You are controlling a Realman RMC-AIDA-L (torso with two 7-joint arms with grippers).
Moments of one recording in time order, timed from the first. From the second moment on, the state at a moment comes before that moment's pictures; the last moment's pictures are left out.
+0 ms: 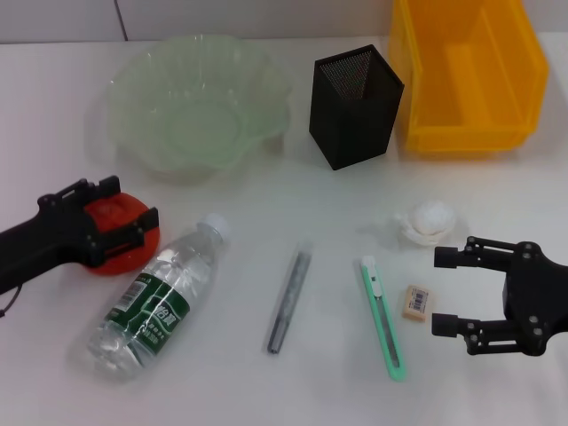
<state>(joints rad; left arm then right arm) -0.26 -2.06 0.81 0.56 1.66 1.35 -1.09 0.37 2.08 -0.53 -0.66 -2.13 -1.91 1.11</state>
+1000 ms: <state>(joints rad) -0.26 -2.06 0.84 0.57 1.69 1.26 -1.09 0.37 2.08 -0.52 -0.66 -2.13 -1.90 1.11</state>
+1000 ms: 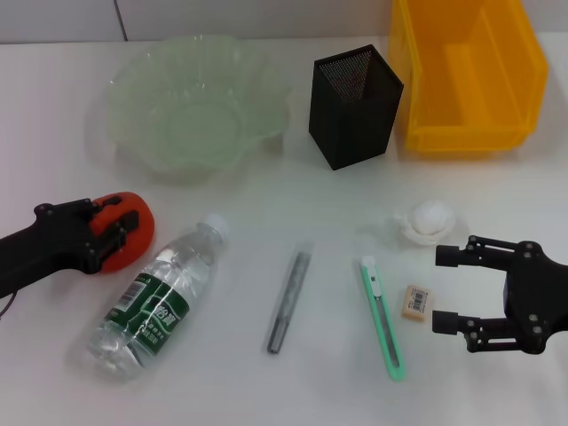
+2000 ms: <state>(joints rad) -0.61 -2.08 0.84 0.53 1.46 1.02 -1.15 0.37 2.08 -0.52 -0.66 -2.13 -1.90 1.12</state>
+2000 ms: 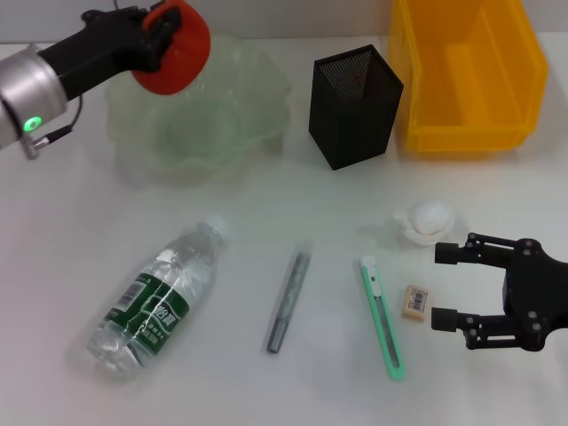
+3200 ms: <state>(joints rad) -0.26 -2.06 1.03 0.59 1.59 1.62 -1.03 0.46 2.08 -0.89 -1.48 -2.42 -1.79 2.37</state>
